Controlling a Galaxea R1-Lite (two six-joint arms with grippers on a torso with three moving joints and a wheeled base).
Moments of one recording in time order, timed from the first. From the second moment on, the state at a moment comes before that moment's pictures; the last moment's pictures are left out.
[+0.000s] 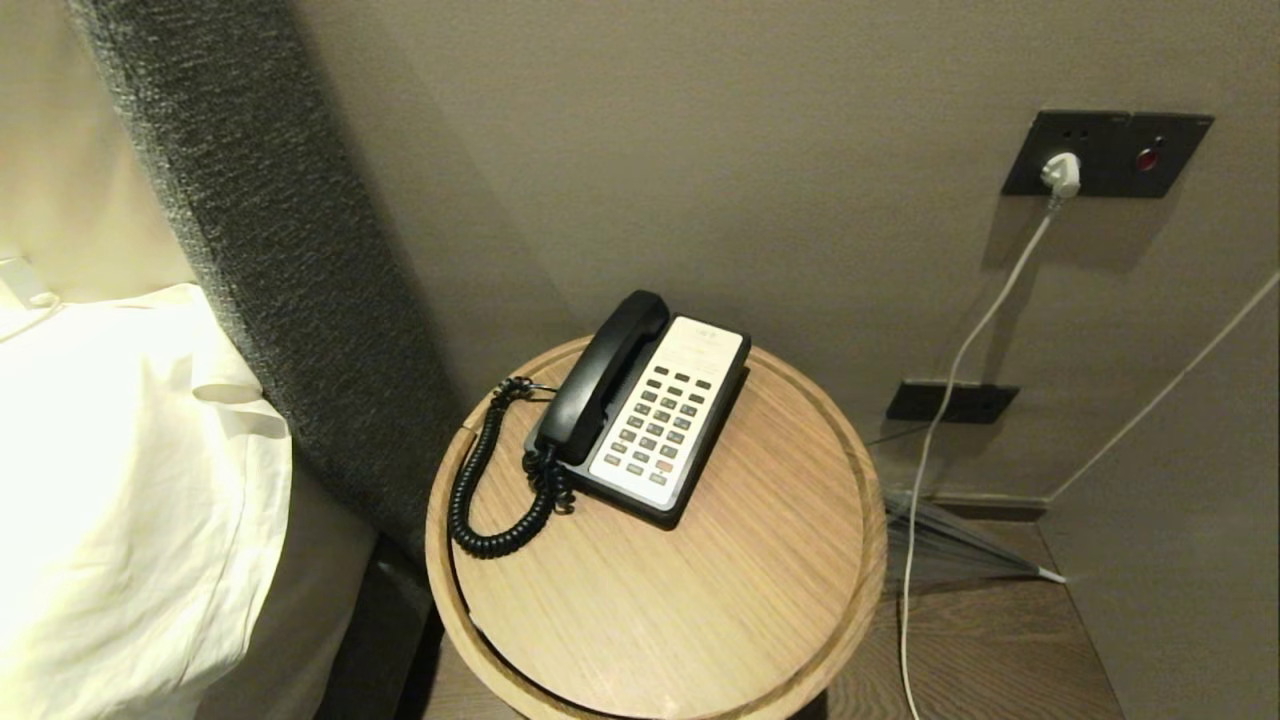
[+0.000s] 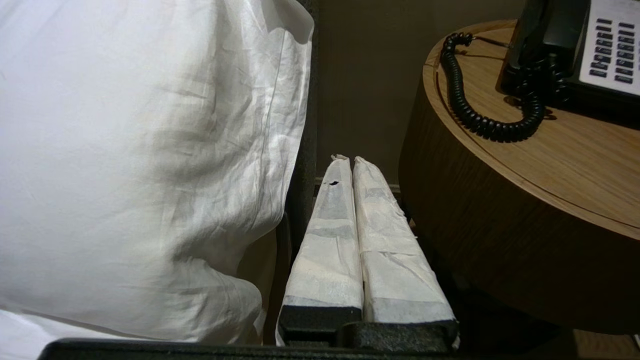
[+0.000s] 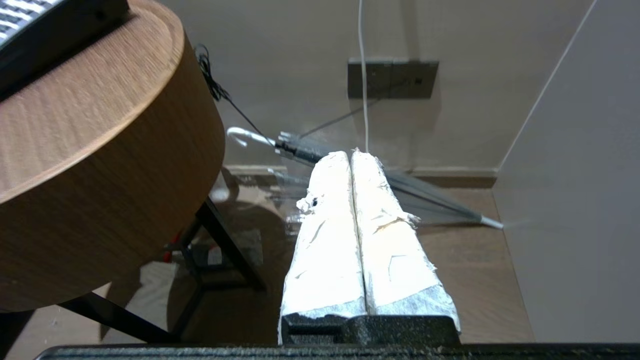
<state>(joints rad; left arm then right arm) -0.01 0.00 0.00 -0.11 0.00 -0.02 -0.01 0.02 0.00 -0.06 0.00 0.02</state>
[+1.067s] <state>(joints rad) -0.01 0.00 0.00 -0.11 0.00 -0.01 -0.01 0.02 0.00 -0.06 0.00 0.02</state>
